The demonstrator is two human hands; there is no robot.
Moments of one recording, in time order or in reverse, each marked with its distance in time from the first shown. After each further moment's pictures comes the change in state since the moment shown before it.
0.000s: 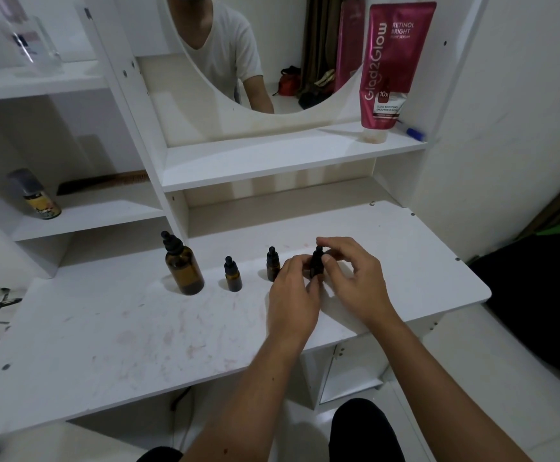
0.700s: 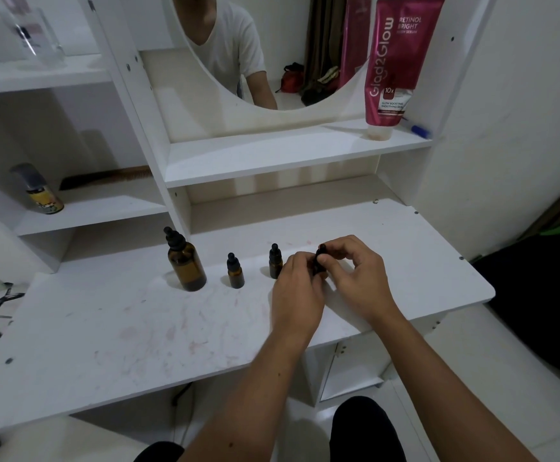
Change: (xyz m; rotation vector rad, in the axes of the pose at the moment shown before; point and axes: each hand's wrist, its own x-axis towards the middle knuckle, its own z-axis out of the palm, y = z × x) left_hand 0.002 0.005 -0.001 0.082 -0.007 -0.008; right_hand 0.004 0.004 0.003 0.016 -0.010 0.078
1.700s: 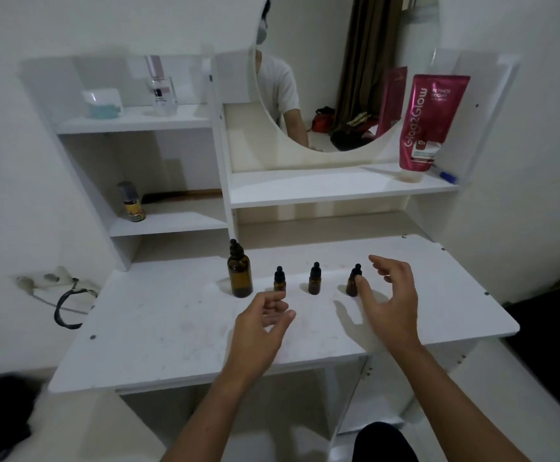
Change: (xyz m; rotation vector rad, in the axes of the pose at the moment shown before) left_hand -0.059 -0.059 -0.122 -0.263 0.048 -0.108; right_hand -0.024 -0.031 0.010 -0.104 0.245 -0.036
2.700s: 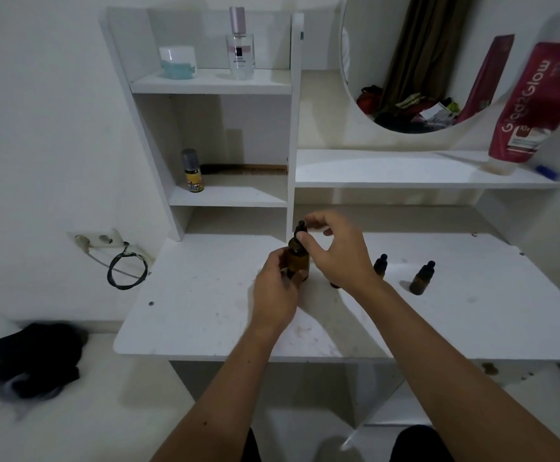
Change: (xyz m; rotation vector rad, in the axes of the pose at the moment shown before) left_hand 0.057 -0.040 -0.048 0.088 0.188 -0.077; right_hand 0.031 -0.118 0.144 0.031 -0.468 -0.160
